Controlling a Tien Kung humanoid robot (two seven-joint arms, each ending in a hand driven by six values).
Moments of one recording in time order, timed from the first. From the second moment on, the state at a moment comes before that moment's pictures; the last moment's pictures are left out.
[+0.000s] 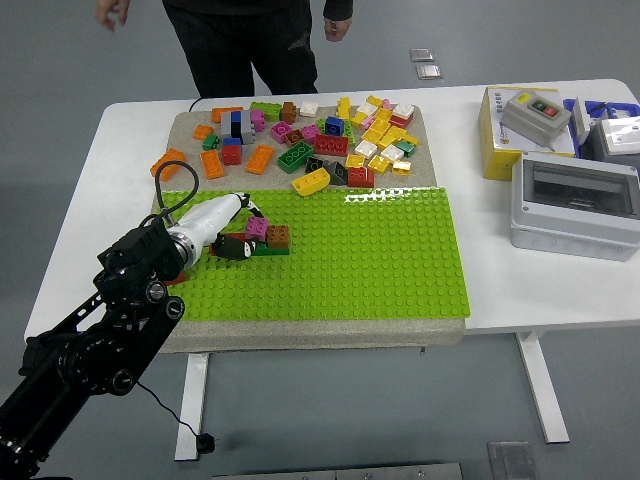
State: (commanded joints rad) left arm -0.53 0.04 -1.07 -1.09 2.11 -0.19 0.25; right arm 0.07 -0.09 2.01 0.18 -1.88 0.09 -0.29
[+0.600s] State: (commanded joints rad) left arm -0.52 0.04 -1.06 -1.07 2.09 -0.20 0.25; right arm 0.07 -0.09 2.00 0.18 -1.88 0.09 -0.29
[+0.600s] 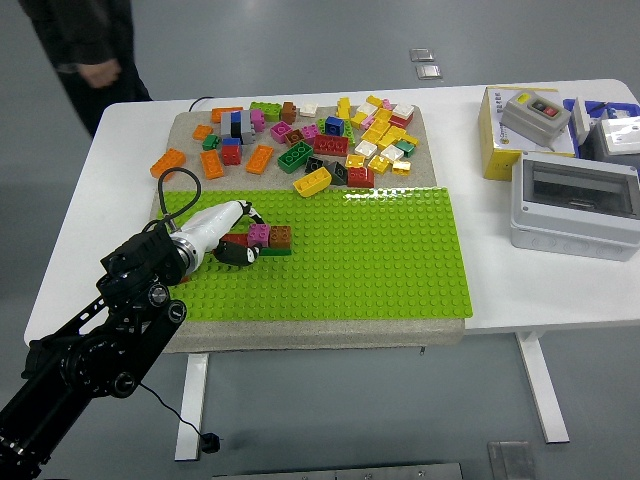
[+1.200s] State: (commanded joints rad) left arm -0.52 0.03 -1.05 -1.05 2.09 -0.16 0.23; right arm 0.07 -0.09 2.01 0.18 -1.87 0.09 -0.29
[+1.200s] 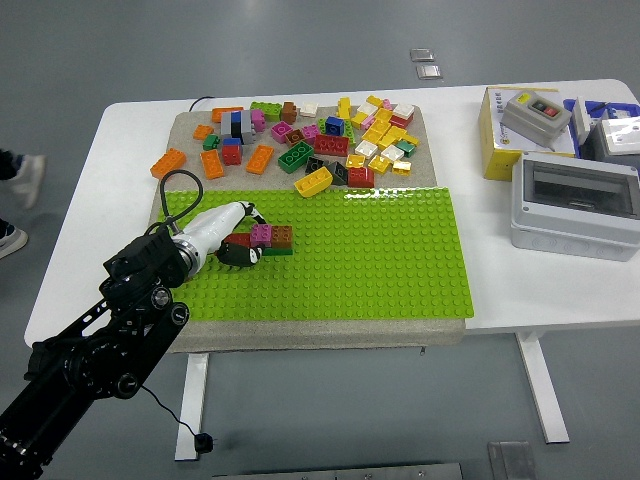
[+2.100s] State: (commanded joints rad) left arm -0.52 0.03 -1.04 -1.04 2.10 -0.16 0.22; right arm 0.07 -0.09 2.00 0.18 -1.86 0.09 -0.29
